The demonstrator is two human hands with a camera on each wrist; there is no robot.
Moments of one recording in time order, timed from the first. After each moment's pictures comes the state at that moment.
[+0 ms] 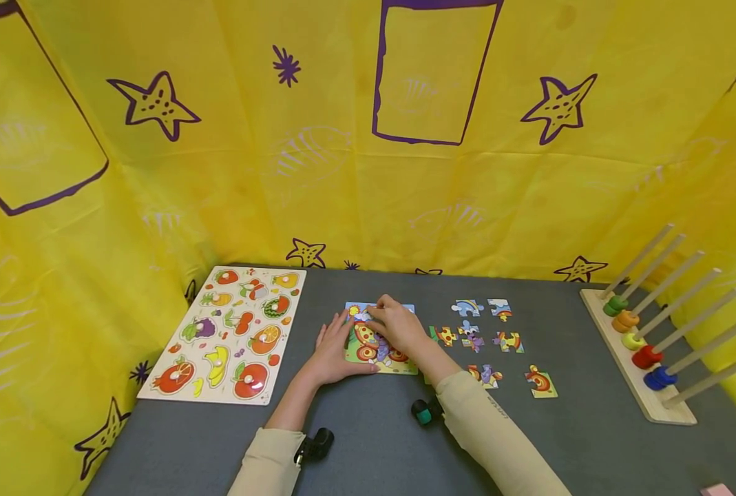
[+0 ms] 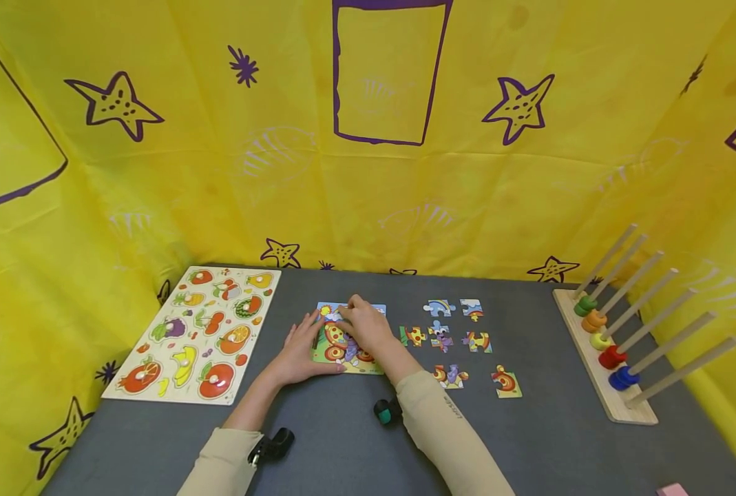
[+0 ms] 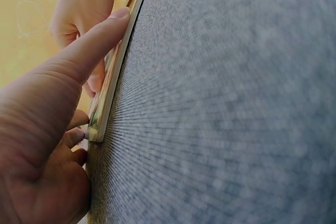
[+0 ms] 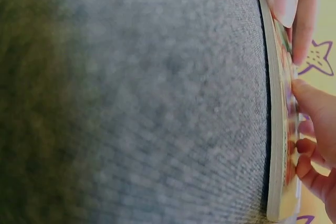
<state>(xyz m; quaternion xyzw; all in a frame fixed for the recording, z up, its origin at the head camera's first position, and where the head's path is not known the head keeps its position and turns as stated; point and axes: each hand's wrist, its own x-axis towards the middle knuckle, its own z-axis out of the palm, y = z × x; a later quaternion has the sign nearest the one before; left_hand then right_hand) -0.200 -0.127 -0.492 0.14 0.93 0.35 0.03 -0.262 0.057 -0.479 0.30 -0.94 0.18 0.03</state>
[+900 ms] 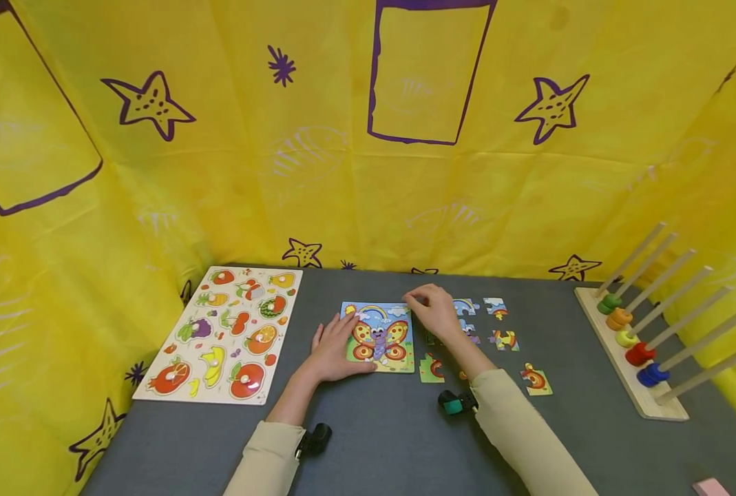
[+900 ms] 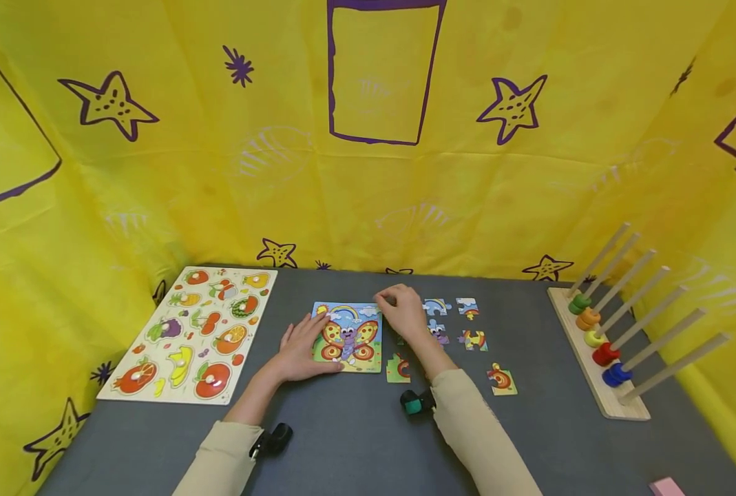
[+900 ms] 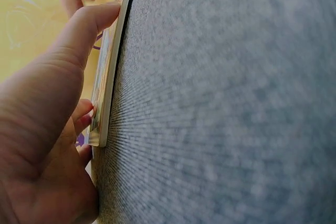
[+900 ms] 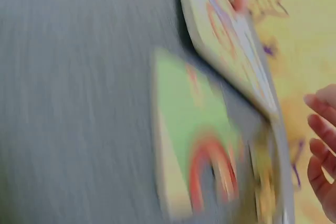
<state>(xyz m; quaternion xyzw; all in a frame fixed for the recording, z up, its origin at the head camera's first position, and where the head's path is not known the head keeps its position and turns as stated) -0.202 -0.120 -0.484 0.14 0.95 0.27 0.06 -0.275 0.123 -0.471 0.17 -0.90 0.39 0.12</state>
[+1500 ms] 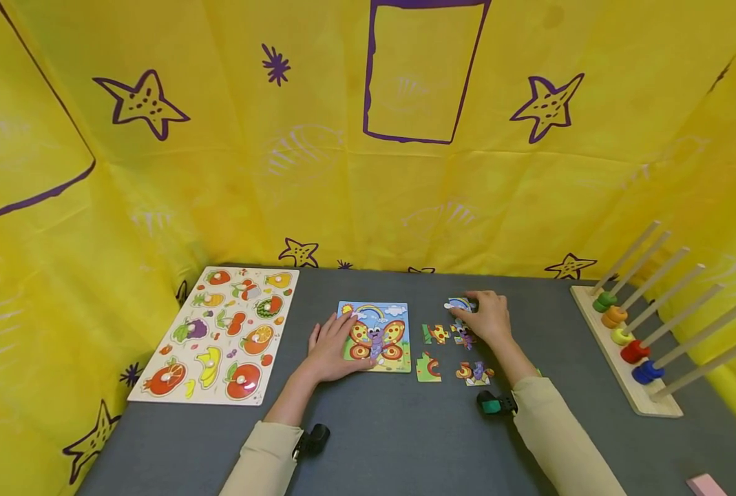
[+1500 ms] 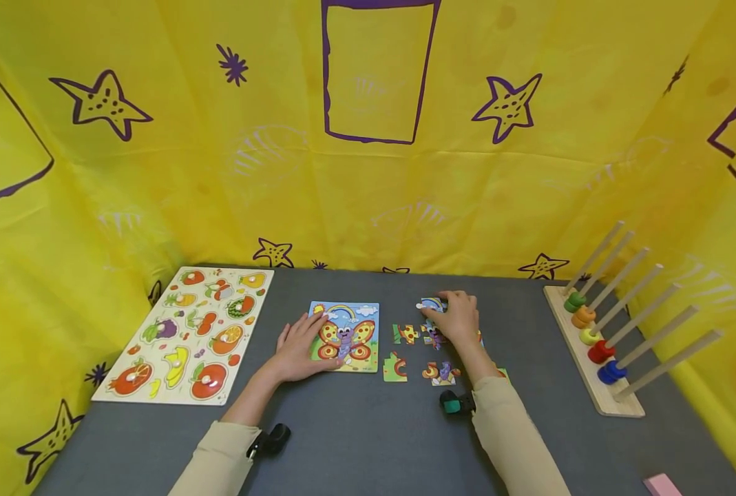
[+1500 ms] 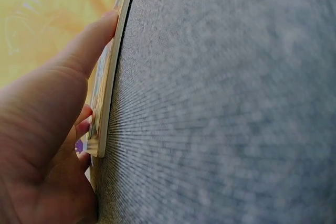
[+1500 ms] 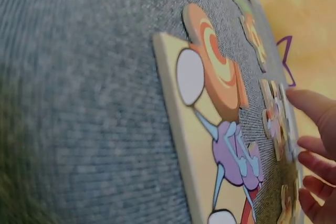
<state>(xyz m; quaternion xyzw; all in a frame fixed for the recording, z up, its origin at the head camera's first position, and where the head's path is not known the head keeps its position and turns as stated) -0.201 -0.117 -0.485 0.13 0.96 0.25 0.05 -0.271 0.217 -0.477 0.02 -0.96 0.28 0.07</state>
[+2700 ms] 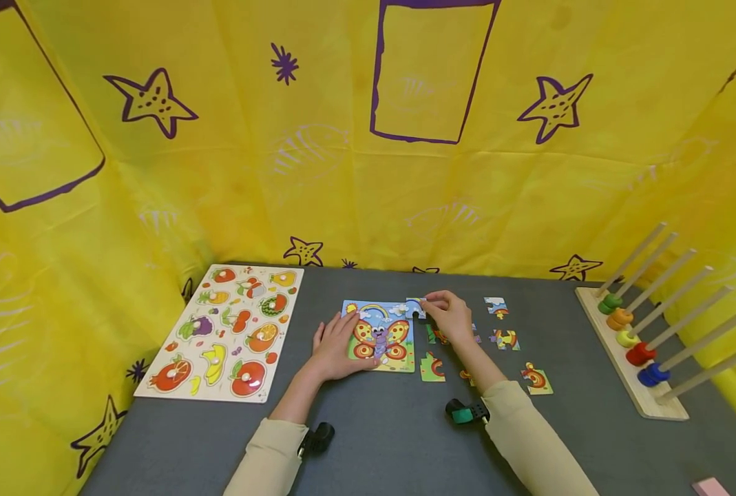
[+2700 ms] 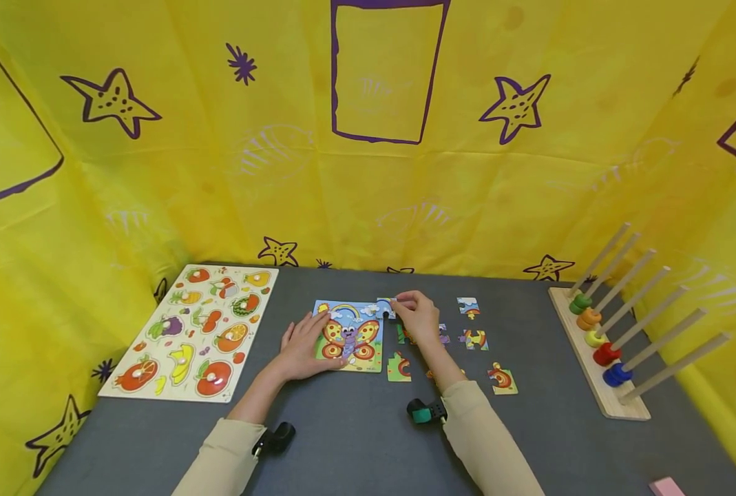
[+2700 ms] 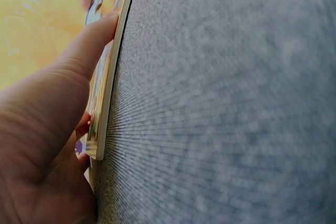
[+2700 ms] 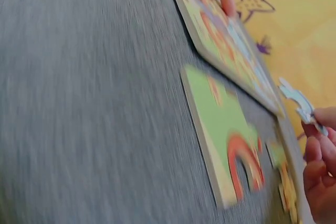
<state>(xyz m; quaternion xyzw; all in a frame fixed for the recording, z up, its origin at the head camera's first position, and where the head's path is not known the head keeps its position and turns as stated) -0.202 -0.117 -0.488 0.13 0.96 0.26 0.05 -0.262 0.138 -0.477 -0.04 -0.86 0.51 0.05</state>
